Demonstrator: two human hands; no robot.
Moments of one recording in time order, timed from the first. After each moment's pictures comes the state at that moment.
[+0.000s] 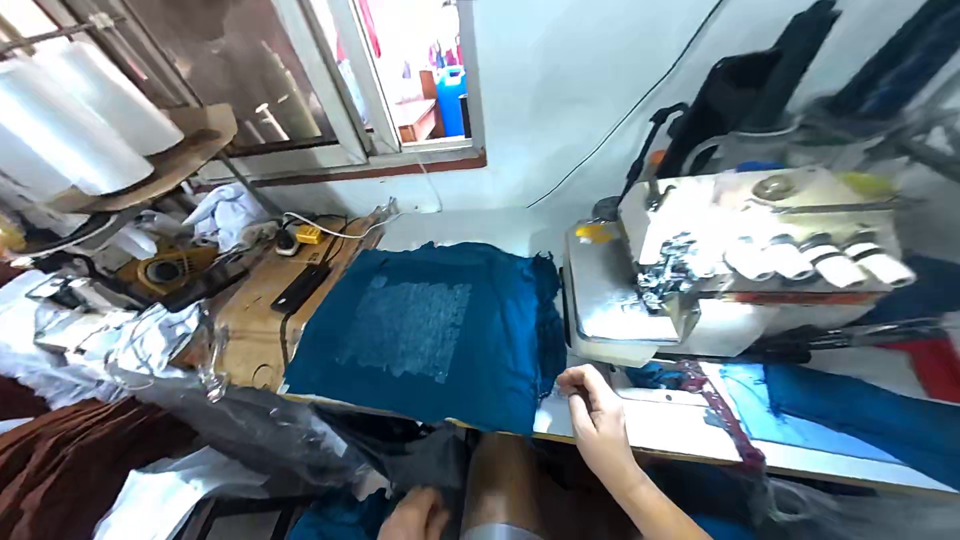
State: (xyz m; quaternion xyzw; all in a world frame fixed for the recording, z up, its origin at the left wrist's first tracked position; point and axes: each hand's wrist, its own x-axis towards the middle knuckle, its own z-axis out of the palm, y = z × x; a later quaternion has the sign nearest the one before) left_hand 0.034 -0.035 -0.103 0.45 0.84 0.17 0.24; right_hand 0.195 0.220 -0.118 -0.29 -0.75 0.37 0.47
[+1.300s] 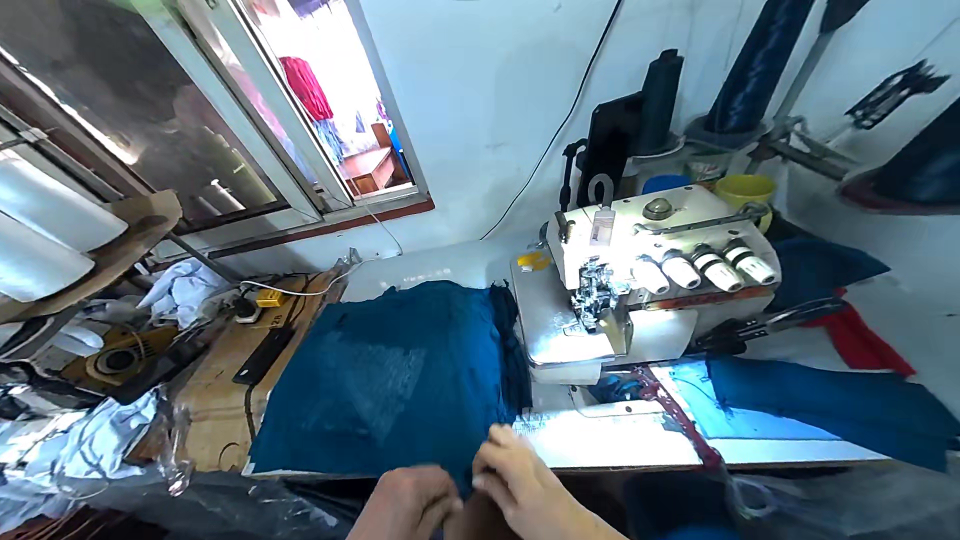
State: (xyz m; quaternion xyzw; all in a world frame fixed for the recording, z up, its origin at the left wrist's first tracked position) left_hand 0.015 0.059 -0.005 0.70 0.66 0.21 0.15; right_hand 0.188 0.185 -0.071 -0.16 -0.84 0.46 0.22
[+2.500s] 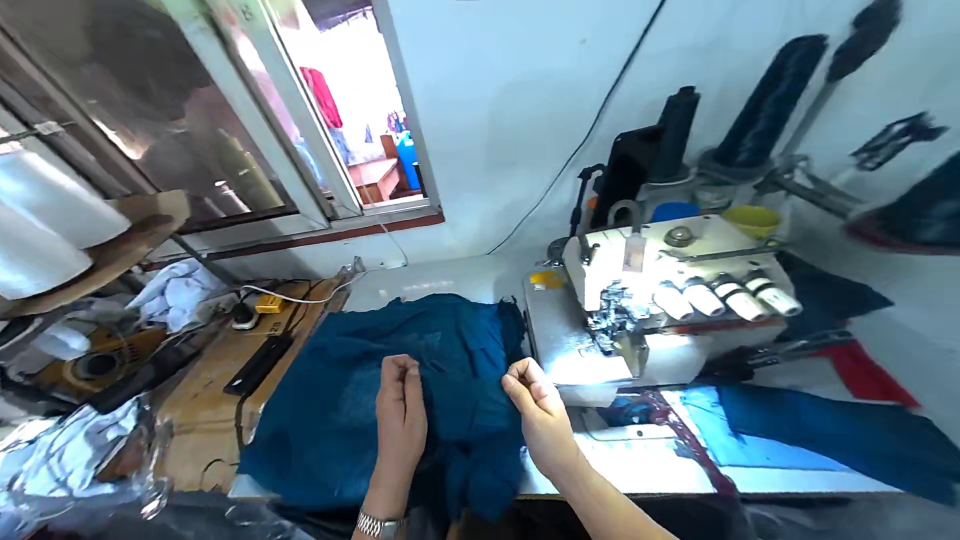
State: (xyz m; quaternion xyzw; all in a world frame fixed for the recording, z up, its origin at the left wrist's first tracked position) left_hand -0.027 0.161 -0.024 0.52 0.65 0.56 -0.06; right_hand 0.143 0.240 -0.042 -0.20 -0.55 0.65 0.49
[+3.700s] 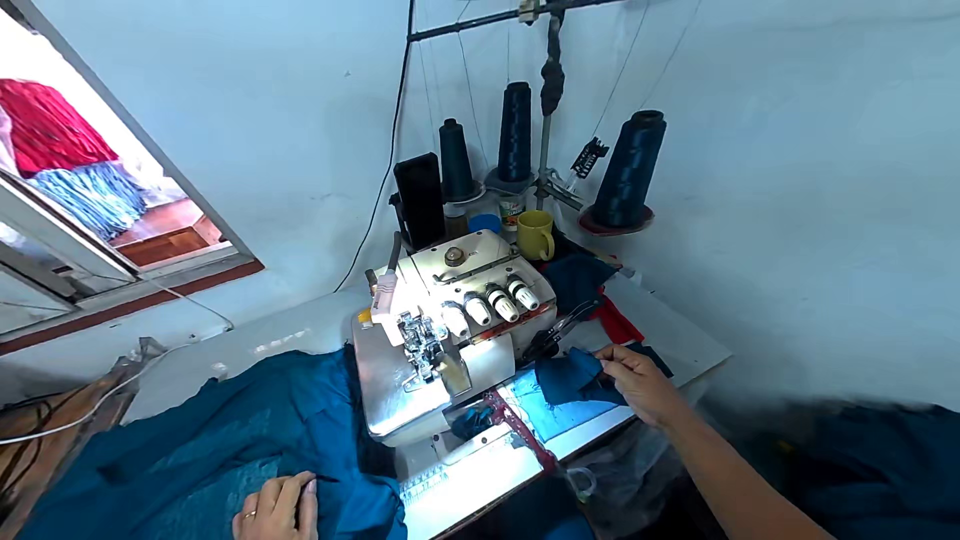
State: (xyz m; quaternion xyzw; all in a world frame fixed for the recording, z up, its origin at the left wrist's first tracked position) left_hand 0.002 0.173 -0.092 0.61 0.73 0.27 -0.15; right_hand 0.474 0.353 -0.095 -0.47 -0.56 0.47 0.49
